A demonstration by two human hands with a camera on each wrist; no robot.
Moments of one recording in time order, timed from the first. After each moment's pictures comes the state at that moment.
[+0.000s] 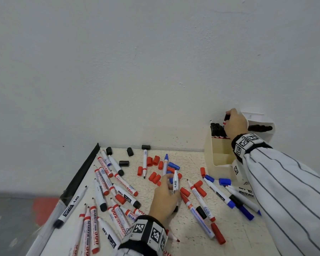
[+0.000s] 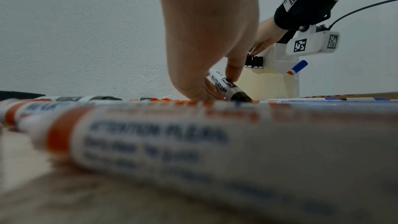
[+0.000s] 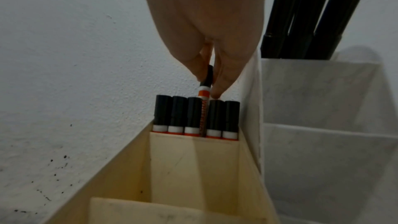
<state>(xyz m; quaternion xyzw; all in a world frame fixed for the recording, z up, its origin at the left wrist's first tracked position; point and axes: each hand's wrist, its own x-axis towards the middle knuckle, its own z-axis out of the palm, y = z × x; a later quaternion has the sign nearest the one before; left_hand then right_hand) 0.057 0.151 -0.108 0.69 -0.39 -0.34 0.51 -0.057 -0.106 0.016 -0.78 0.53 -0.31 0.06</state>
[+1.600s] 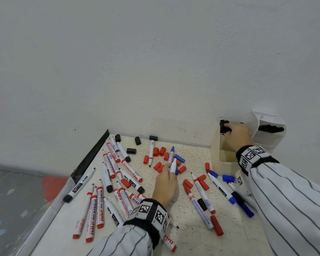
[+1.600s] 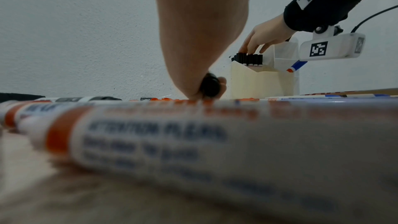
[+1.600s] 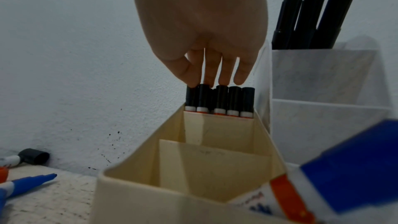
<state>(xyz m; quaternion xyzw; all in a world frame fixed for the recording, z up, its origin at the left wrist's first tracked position) 0.058 0.145 -0.113 0.70 -0.34 -0.29 0.56 -0.062 -0.078 -0.013 -0.84 0.47 -0.28 0.06</state>
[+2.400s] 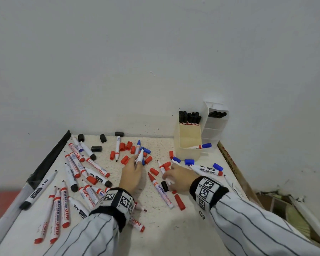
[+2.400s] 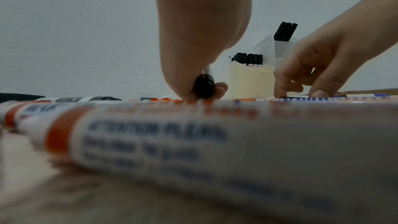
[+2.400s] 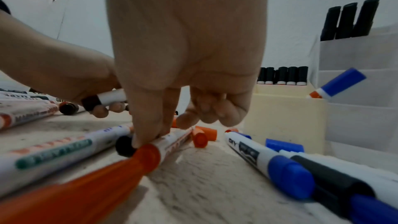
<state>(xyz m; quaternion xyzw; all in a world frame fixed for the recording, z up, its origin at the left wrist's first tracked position) 0.058 0.149 -0.112 0.72 -0.38 -0.26 0.53 -0.103 0.069 -0.065 -0.92 0.33 0.15 0.14</state>
